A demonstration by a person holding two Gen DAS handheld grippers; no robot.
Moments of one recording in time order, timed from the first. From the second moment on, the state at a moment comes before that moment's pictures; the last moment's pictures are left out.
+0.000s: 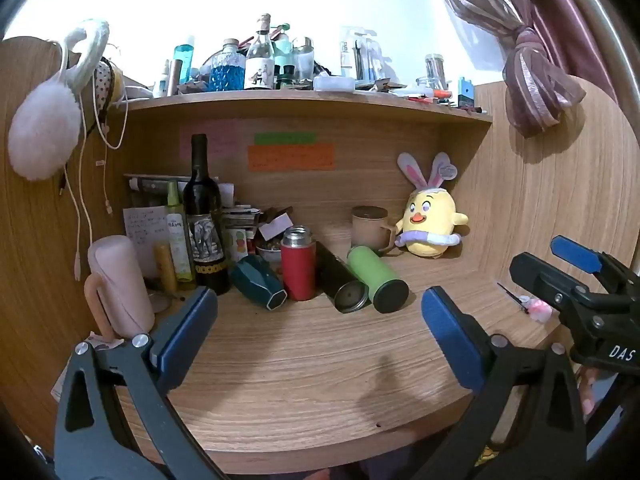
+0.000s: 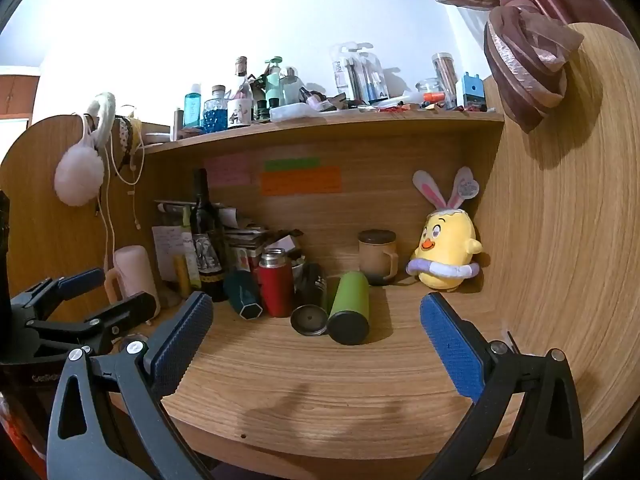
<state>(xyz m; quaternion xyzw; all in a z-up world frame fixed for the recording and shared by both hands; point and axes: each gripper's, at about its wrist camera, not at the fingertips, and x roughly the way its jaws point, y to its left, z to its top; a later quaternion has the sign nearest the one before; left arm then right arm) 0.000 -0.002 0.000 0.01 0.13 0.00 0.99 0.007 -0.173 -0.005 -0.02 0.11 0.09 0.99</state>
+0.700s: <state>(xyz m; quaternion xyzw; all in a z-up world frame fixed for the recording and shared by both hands) 0.003 0.002 -0.004 0.01 0.14 0.00 0.99 0.014 -0.170 -0.005 -0.02 0.13 0.09 0.99</state>
